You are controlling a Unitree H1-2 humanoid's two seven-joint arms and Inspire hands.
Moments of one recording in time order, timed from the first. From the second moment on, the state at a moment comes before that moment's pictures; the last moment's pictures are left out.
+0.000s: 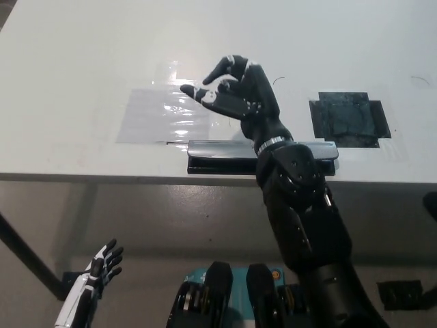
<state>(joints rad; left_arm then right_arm) 0.09 0.21 0.01 0.06 -0.04 -0.15 -0.12 -0.77 0.20 0.01 0.46 0.15 0.10 -0.10</state>
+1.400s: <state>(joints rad) 0.11 0.22 0.01 0.06 -0.04 -0.16 -0.13 -0.86 0.15 -0.06 1.10 0.12 -0.35 -0.10</state>
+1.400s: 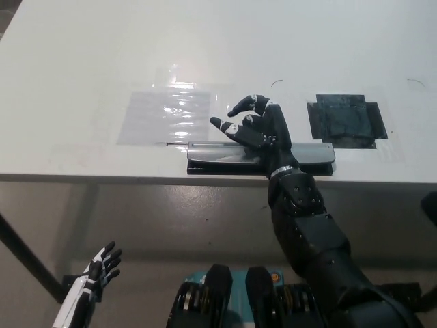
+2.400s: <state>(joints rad) 0.14 0.22 0.01 0.06 -0.03 -0.17 -0.13 -0.78 0.15 -0.06 0.90 0.10 -0.47 -0.08</state>
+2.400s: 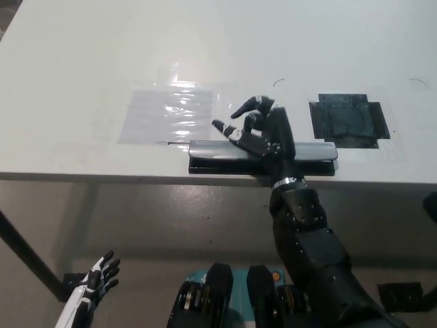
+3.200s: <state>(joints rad) 0.13 0.22 0.01 0.07 -0.03 -0.17 -0.13 -0.34 0.01 -0.06 0.00 0.11 -0.22 -0.07</state>
